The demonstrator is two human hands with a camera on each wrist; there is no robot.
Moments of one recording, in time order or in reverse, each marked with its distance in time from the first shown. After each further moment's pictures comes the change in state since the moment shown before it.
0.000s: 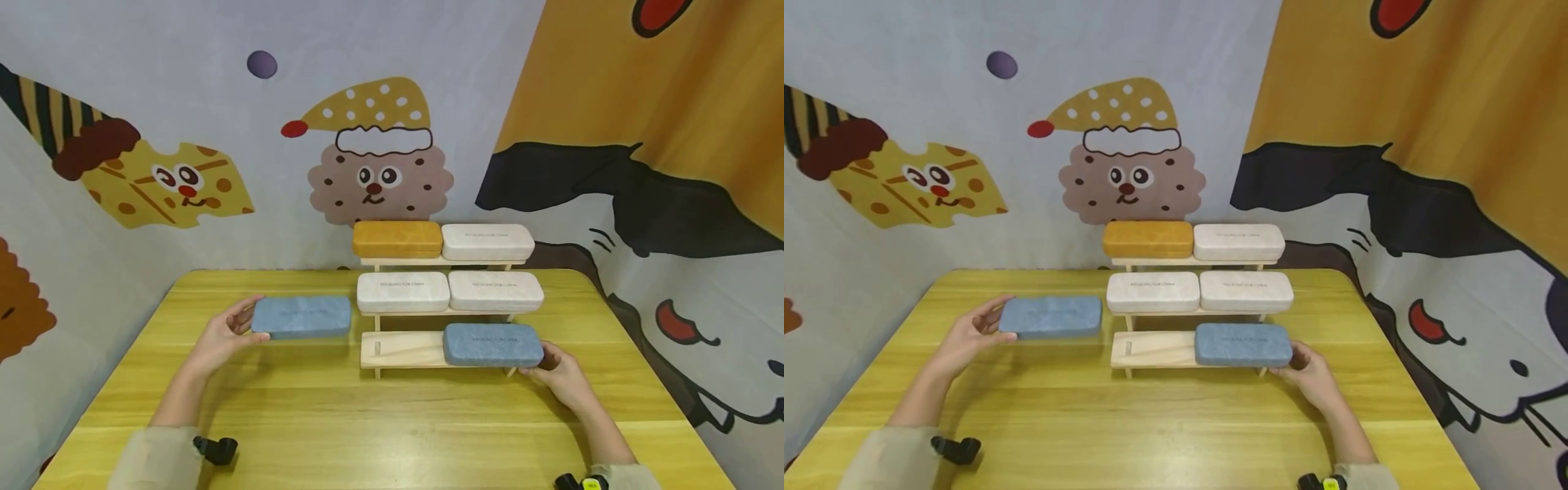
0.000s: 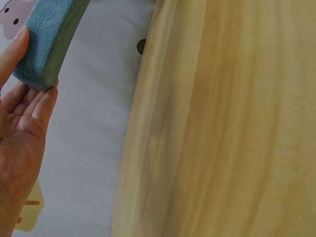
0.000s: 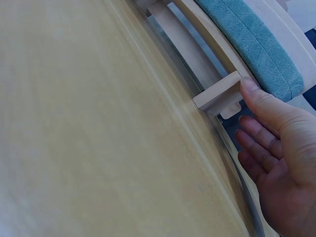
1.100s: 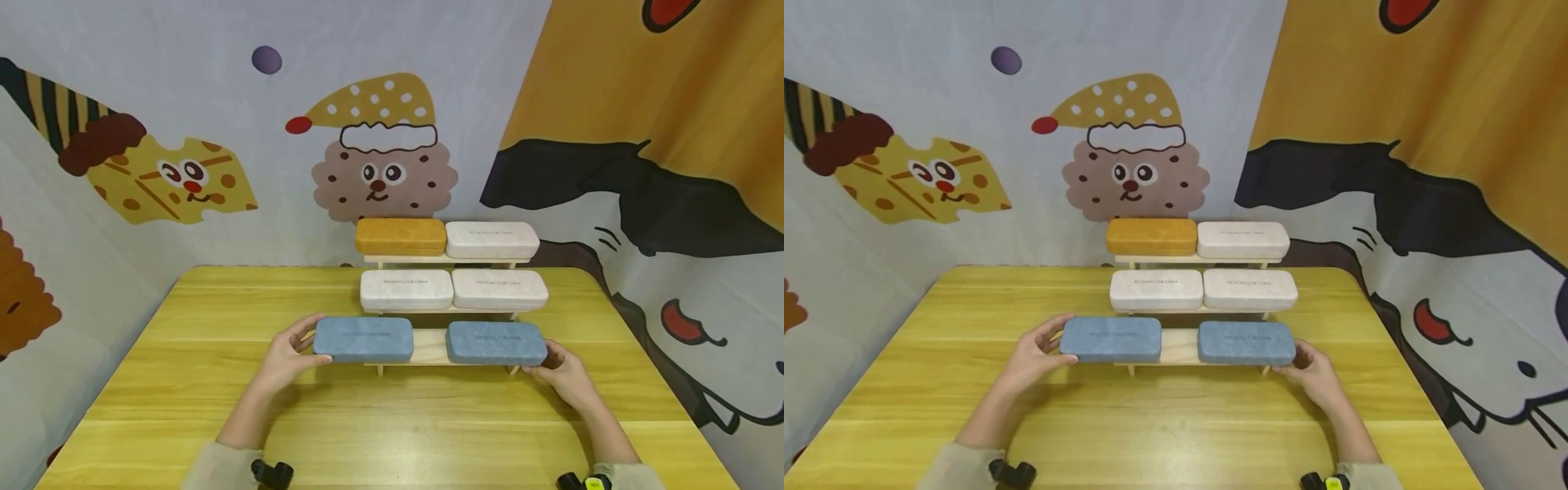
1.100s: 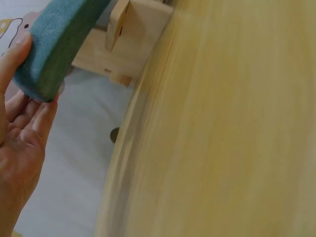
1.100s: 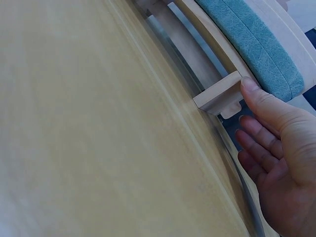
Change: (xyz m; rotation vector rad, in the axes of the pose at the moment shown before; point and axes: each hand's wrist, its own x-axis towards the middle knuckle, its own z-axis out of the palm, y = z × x) left_hand -0.002 0.013 0.100 -0.254 -0.003 0.137; right_hand 0.002 0.000 -0.001 -0.041 -0.008 0.020
